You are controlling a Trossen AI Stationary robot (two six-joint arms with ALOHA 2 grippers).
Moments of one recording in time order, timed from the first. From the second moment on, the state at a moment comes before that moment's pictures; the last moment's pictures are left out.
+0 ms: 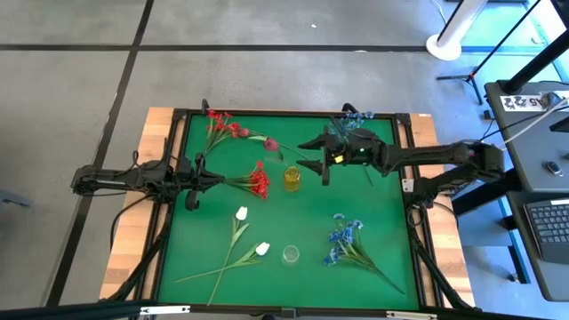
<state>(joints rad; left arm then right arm) -0.04 0.00 0.01 0.04 -0.14 -0.23 -0.22 1.32 0.75 0.47 -0.19 0.02</state>
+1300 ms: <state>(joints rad) -0.04 0.53 0.22 0.19 -0.29 -0.28 -0.01 0.76 0.75 -0.17 0.10 -0.03</state>
